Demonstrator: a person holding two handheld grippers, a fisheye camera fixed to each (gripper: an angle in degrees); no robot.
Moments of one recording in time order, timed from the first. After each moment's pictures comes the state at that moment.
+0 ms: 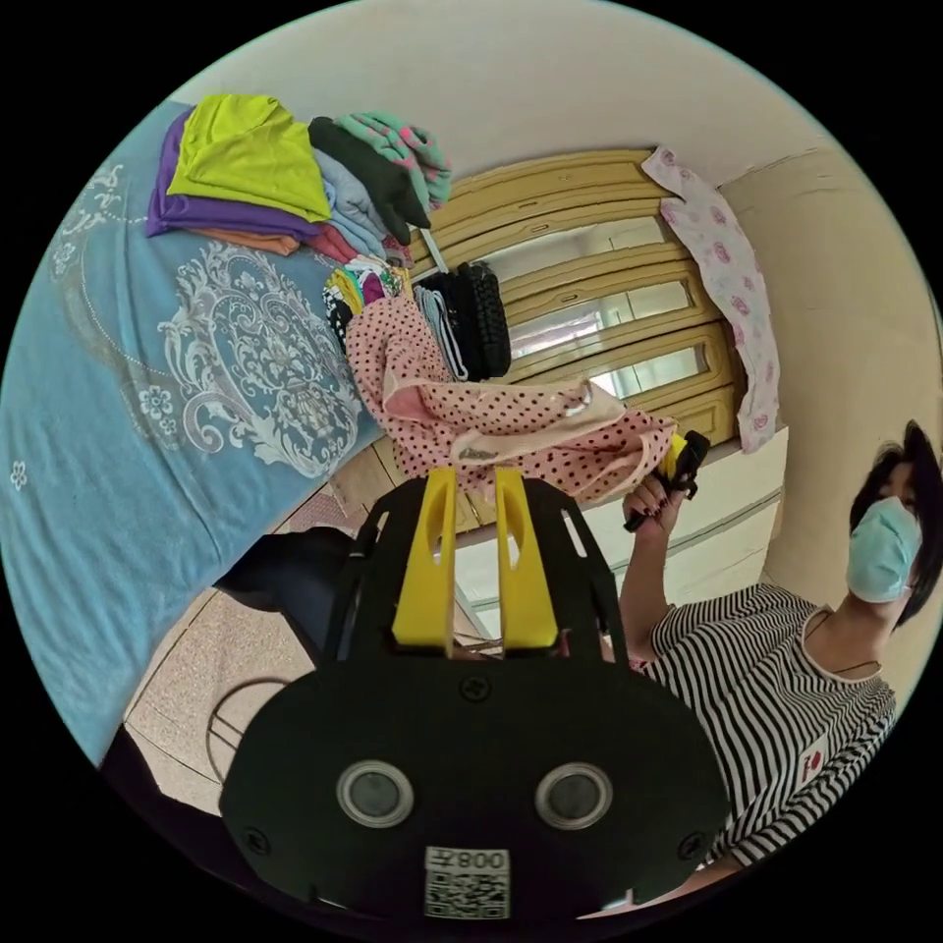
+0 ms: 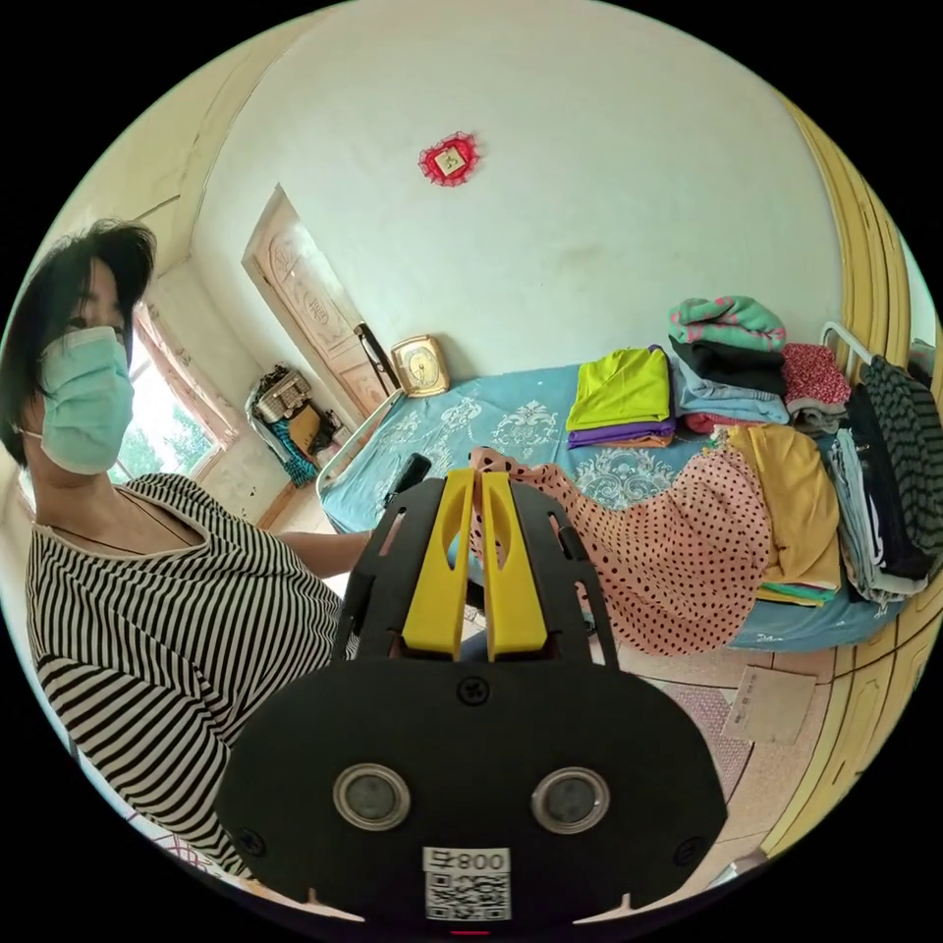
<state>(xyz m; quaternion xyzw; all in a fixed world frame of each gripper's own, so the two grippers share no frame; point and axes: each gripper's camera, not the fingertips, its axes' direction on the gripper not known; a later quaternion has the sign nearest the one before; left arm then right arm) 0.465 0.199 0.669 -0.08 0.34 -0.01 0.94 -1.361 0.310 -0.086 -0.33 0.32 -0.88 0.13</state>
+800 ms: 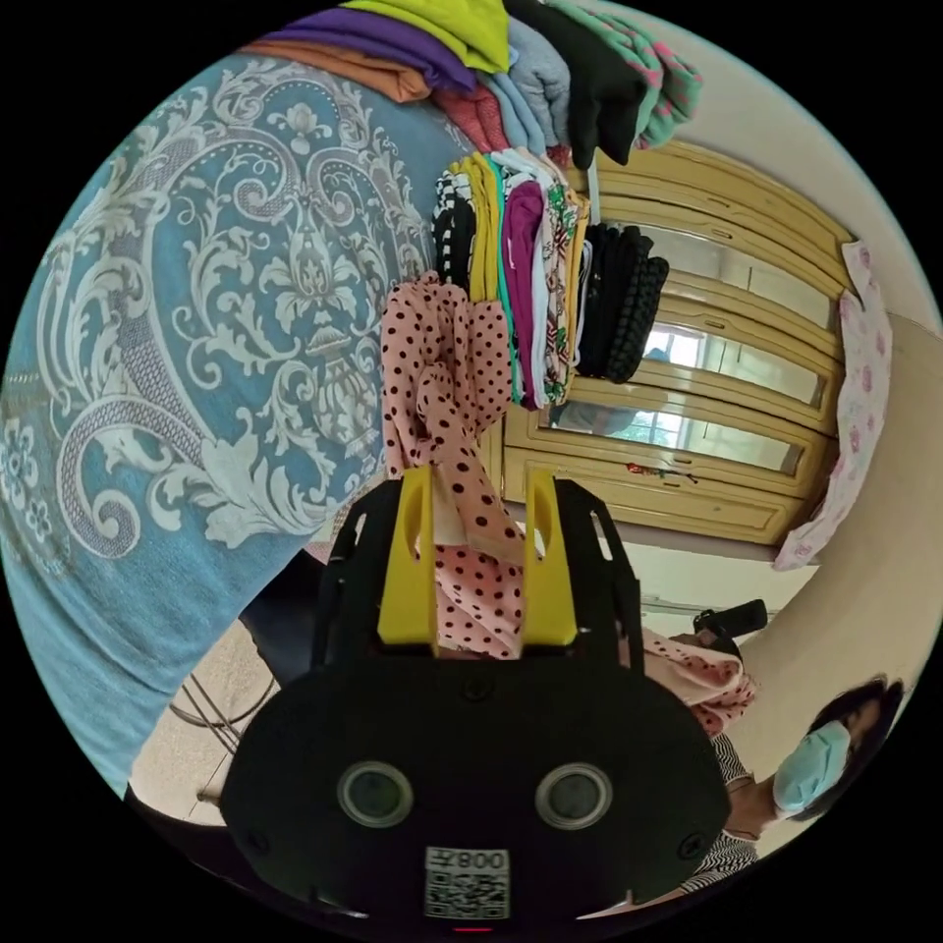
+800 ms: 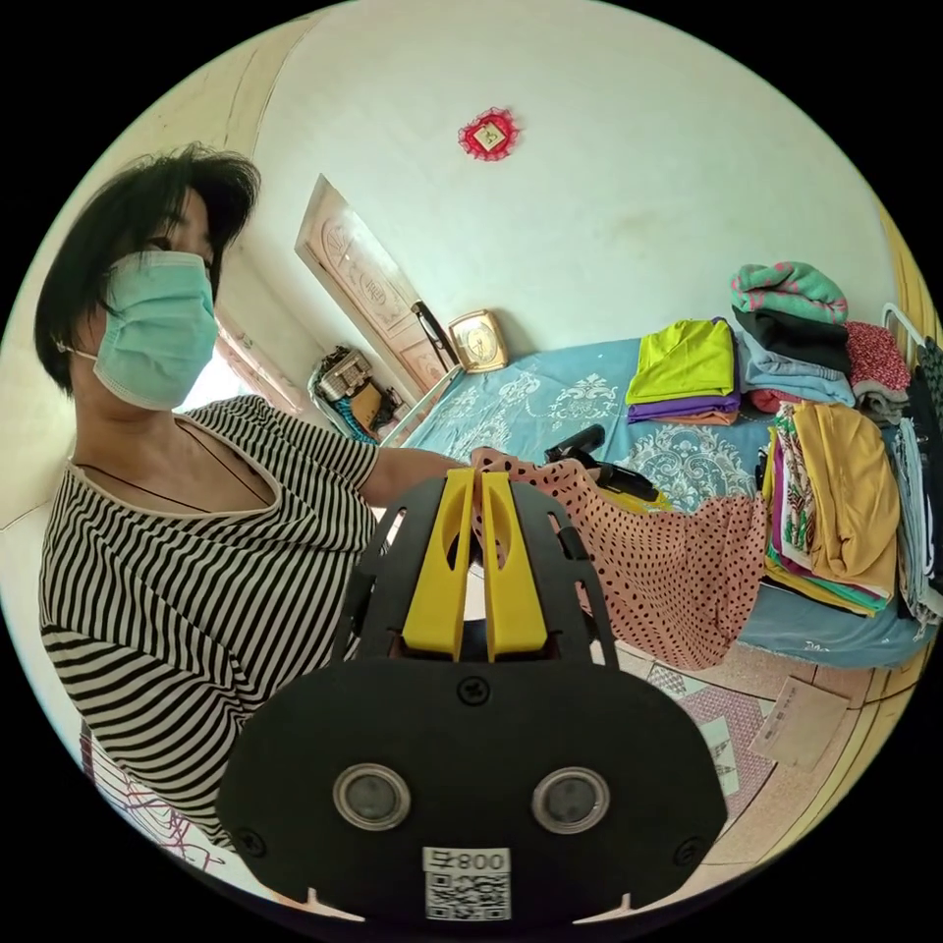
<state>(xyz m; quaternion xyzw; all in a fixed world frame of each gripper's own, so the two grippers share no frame) 0.344 0.171 0.773 -0.25 0.28 -0.15 0.91 -1.454 0.402 -0.008 -0.43 0.33 -0.83 0.14</state>
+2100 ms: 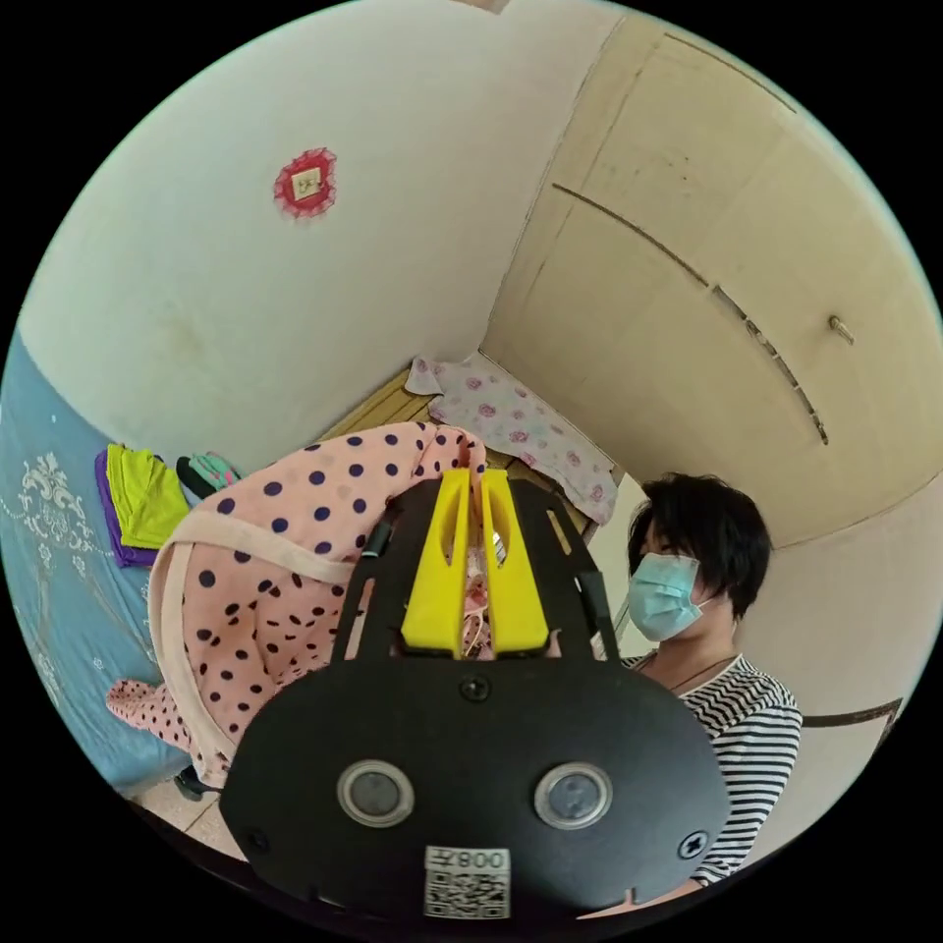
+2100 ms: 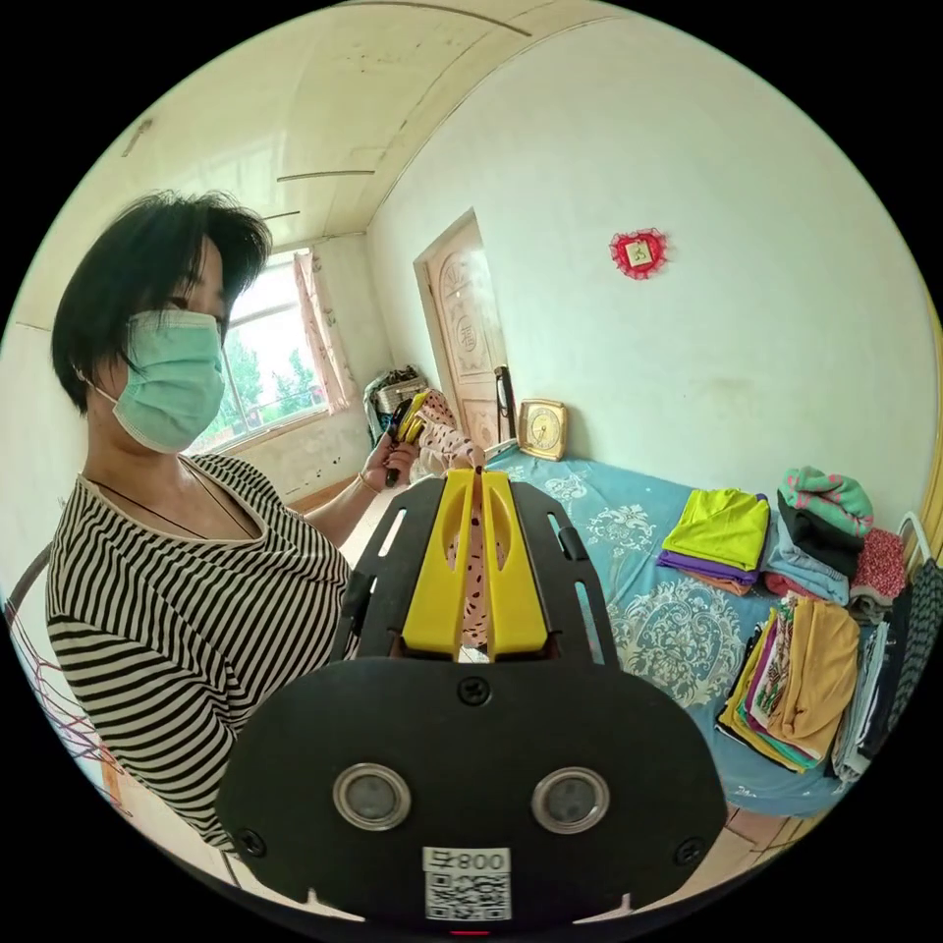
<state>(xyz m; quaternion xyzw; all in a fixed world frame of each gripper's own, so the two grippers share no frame) 0.034 0.622 0.017 0.33 0.43 0.10 0.83 -1.452 0.639 -0.084 -0.48 0.15 -0.86 0.02</state>
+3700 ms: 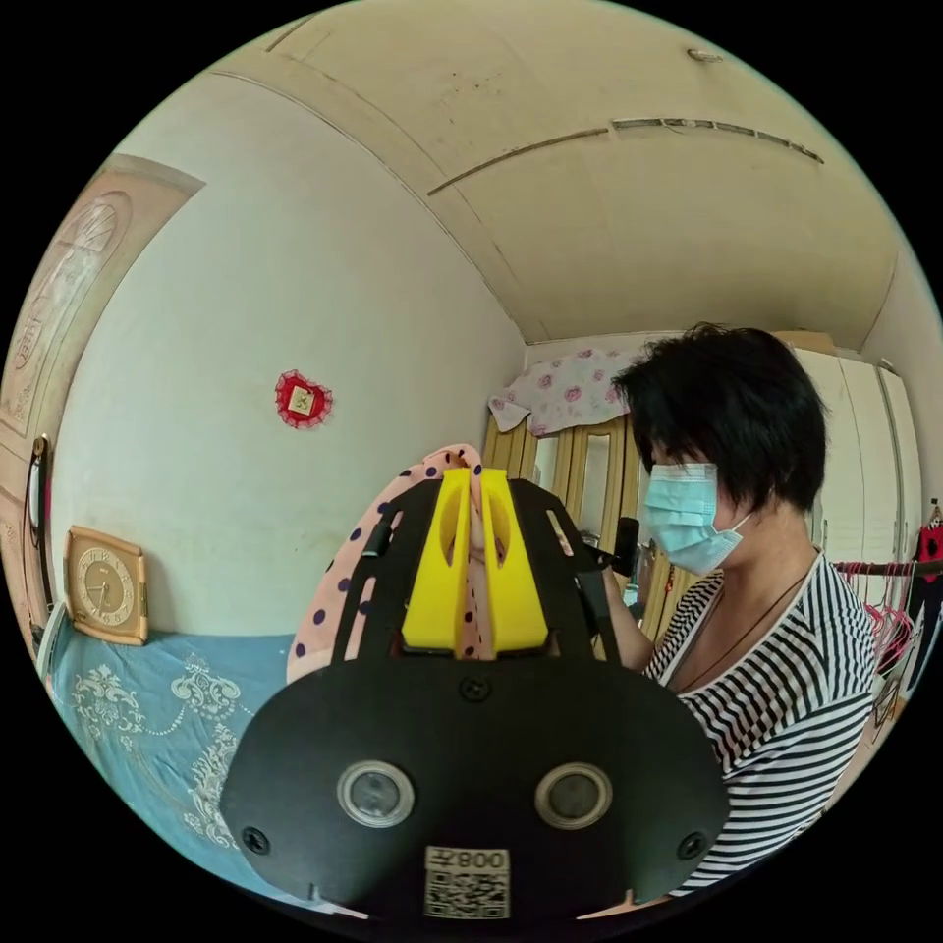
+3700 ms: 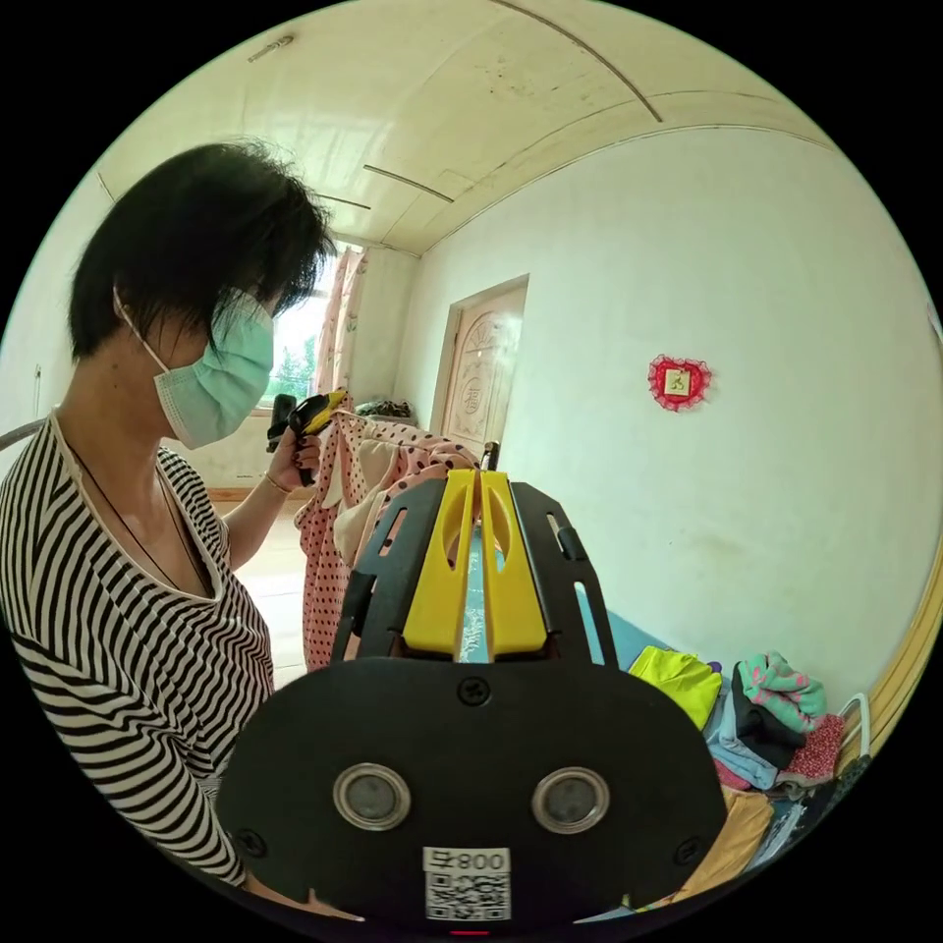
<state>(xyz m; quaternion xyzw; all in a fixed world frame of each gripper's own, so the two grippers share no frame) -0.072 0.873 -0.155 0.46 0.07 0.27 0.84 -1.086 0.729 -0.089 -0.45 -0.01 -0.89 -0.09</state>
